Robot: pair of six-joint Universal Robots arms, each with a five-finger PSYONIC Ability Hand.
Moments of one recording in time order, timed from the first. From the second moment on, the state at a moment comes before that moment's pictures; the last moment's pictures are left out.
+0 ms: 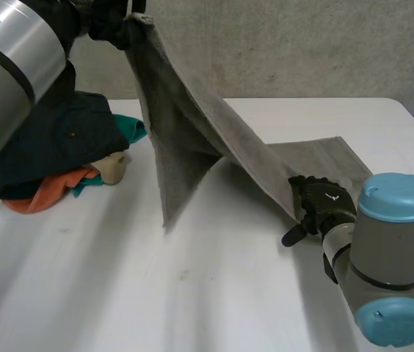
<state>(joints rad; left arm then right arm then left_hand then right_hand) 4.17 -1.73 -1.02 2.97 -1.54 3.29 2.05 -1.11 1.69 -0.23 1.73 3.28 1.17 1.20 1.19 1.20 0.98 0.25 0.25 0.25 0.25 0.08</state>
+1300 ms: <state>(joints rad) 4.47 -2.24 -1.00 2.85 -1.49 3.28 1.77 -0.88 1.09 0.31 1.27 2.64 1.17 1.20 1.19 1.20 0.98 0.59 0.59 0.59 0.59 0.40</state>
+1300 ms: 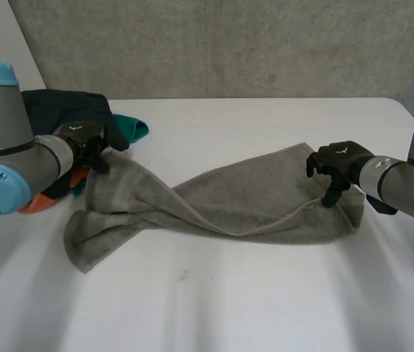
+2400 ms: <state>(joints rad) 4.49 -2.12 -0.73 3.43 -1.51 3.00 1.77 -1.05 0.85 -0.33 1.45 2.76 1.17 1.20 1.19 1.20 0.98 1.14 1.18 1.19 1.19 1.01</state>
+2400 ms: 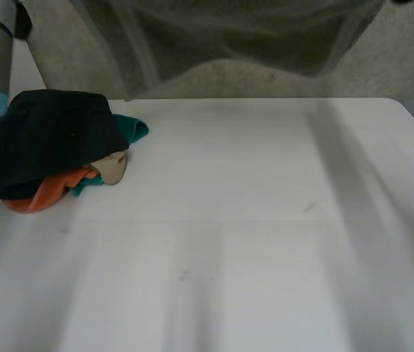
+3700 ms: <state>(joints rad) 4.52 -2.16 -1.31 3.35 -1.36 3.26 1.68 -0.73 0.94 0.23 1.00 2.14 1.17 1.20 1.19 1.20 0.98 0.54 0.52 0.52 0.52 0.32</state>
